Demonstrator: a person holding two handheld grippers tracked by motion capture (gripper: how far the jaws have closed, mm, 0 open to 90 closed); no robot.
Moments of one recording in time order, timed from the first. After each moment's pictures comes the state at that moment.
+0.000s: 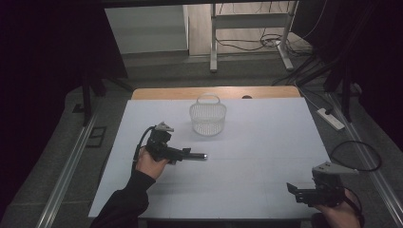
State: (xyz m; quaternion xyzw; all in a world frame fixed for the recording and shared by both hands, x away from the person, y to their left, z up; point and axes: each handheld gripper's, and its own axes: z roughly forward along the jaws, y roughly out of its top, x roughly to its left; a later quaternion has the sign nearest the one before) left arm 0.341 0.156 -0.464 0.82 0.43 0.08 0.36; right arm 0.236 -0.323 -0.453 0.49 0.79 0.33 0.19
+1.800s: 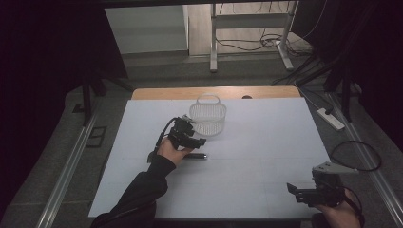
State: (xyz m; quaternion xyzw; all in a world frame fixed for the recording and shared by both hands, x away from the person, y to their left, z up) left arm 0.393 0.102 -0.479 0.85 0.41 0.06 0.33; right arm 0.237 -0.324 -0.454 0.49 0.79 0.33 0.18
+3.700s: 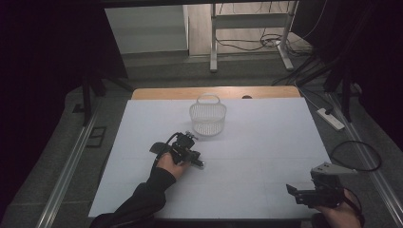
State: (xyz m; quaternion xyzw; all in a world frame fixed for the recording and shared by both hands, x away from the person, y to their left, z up) left arm 0.363 0.096 -0.511 0.87 0.42 0.02 0.26; right arm 0.235 -0.322 -0.453 0.48 0.80 0.33 0.18
